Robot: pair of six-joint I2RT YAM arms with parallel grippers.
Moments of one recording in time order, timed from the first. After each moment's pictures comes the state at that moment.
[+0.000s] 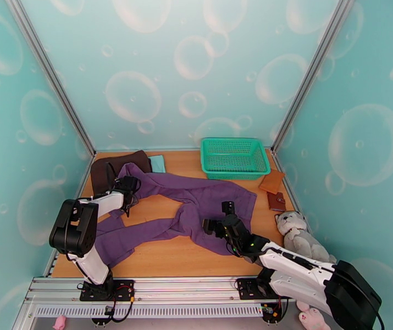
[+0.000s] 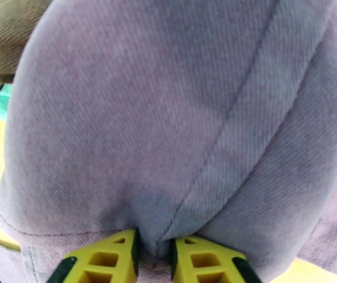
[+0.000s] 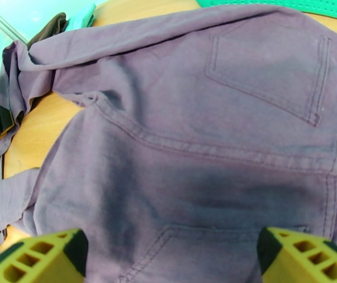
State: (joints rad) left arm -0.21 1.75 0.95 -0.36 -0.40 -0.58; right arm 0.71 1.02 0.32 0.03 0.23 0.63
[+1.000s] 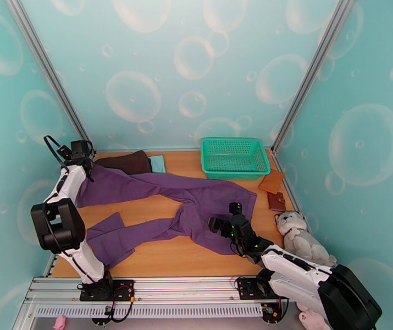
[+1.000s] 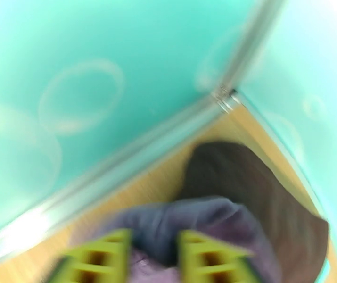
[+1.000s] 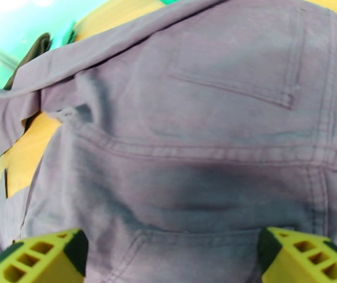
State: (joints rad) left arm 0.22 1.82 1.54 -0.54 -0.48 -0.52; right arm 0.57 1.00 0.22 0.14 0.10 0.65
